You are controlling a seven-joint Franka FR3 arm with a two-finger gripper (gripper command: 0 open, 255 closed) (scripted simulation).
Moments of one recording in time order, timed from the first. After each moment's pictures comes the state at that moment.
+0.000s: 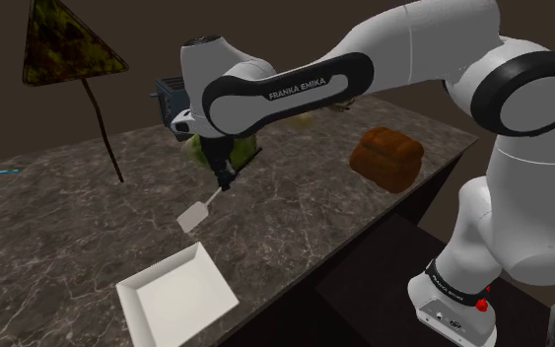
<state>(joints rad) 0.68 0.33 -0.08 -1.63 -0.03 1.91 -0.88</state>
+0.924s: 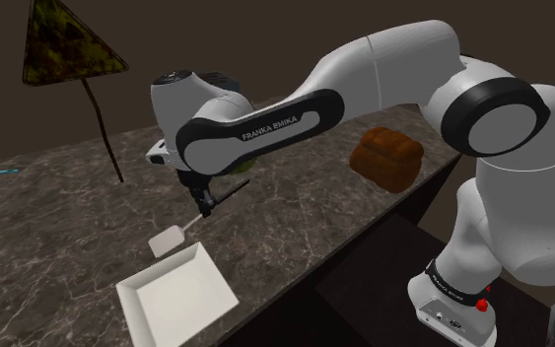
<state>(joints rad) 0.74 0.48 -0.05 -1.53 -0.03 1.96 -0.79</state>
